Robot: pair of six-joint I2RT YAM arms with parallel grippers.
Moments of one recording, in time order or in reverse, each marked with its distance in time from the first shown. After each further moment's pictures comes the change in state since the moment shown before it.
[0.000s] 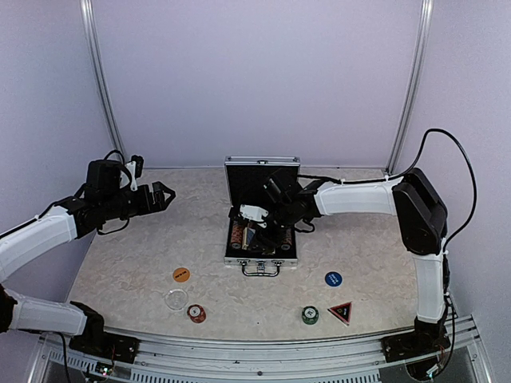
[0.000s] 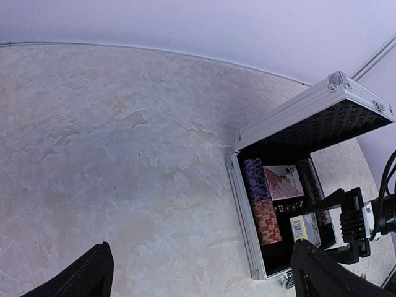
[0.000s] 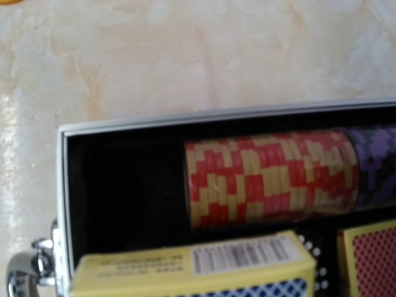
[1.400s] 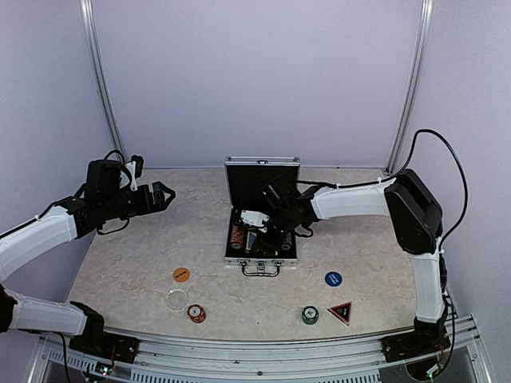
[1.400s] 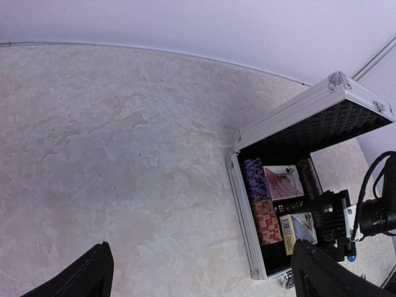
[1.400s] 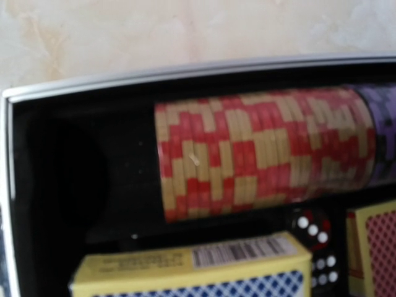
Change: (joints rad) left arm 0.000 0.000 0.000 0.000 0.000 0.000; right arm -0.004 0.042 -0.020 0.027 0.052 0.004
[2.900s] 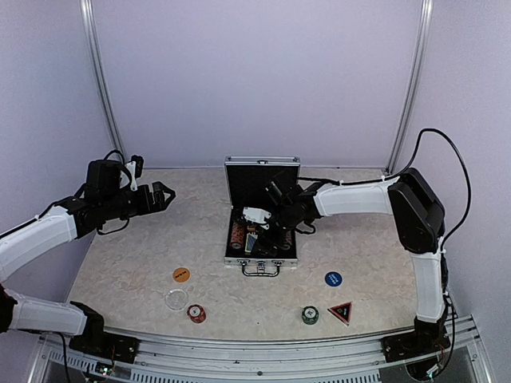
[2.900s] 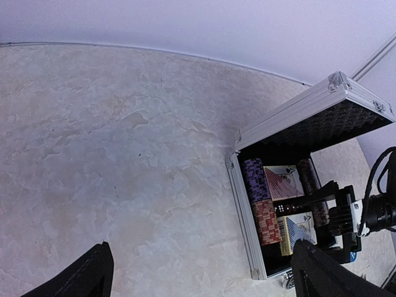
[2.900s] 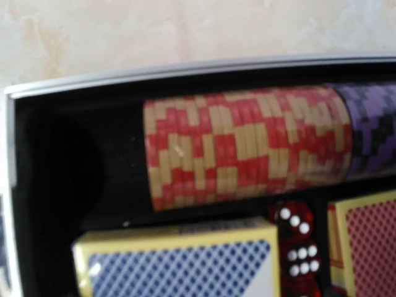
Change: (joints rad) left arm 0.000 0.000 0.000 0.000 0.000 0.000; right arm -0.015 -0.010 0.009 -0.014 -0.021 -0.016
